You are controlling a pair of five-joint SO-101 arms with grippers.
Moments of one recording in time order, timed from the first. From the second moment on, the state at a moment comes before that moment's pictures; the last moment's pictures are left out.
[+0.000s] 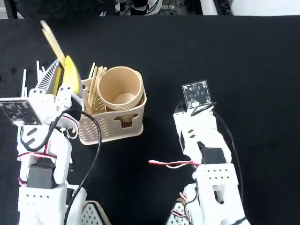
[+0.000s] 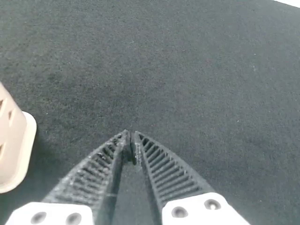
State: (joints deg) left arm -2.2 -78.7 61.6 19.4 9.9; right arm -3.5 -60.4 77.8 26.9 13.5
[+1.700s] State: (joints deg) left arm -41.1 20.7 3.6 60.3 24.7; right arm -3.5 -60.4 77.8 26.9 13.5
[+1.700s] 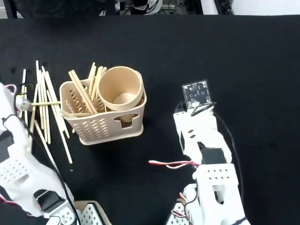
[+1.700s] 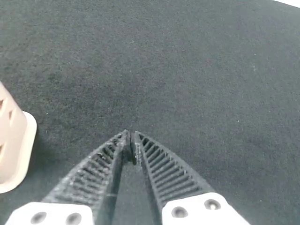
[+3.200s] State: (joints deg) left arm -40.5 36.0 -18.9 69.8 26.2; right arm -3.5 -60.4 77.8 26.9 13.5
